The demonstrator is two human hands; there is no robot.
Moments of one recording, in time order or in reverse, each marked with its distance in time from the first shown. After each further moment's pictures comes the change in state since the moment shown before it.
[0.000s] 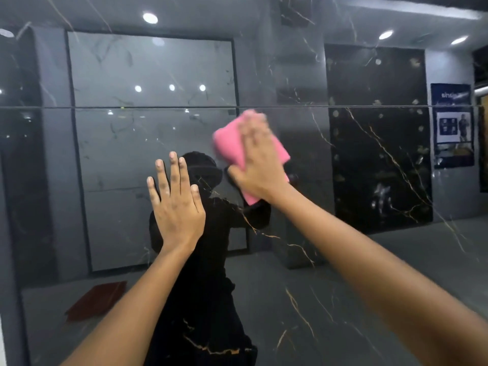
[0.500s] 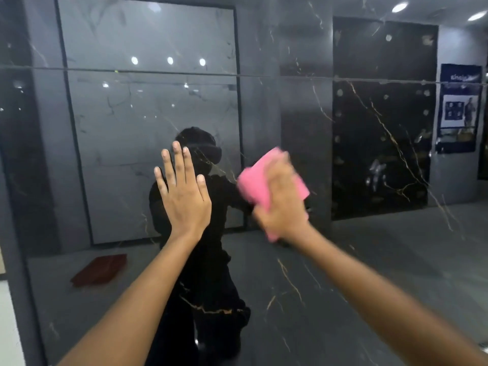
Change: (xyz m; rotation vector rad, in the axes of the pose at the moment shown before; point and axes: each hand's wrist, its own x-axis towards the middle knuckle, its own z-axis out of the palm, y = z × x) left_hand -0.041 0.015 -0.001 -0.096 -0.072 -0.073; right_hand -0.138 0.028 0.019 0.057 -0.038 0.020
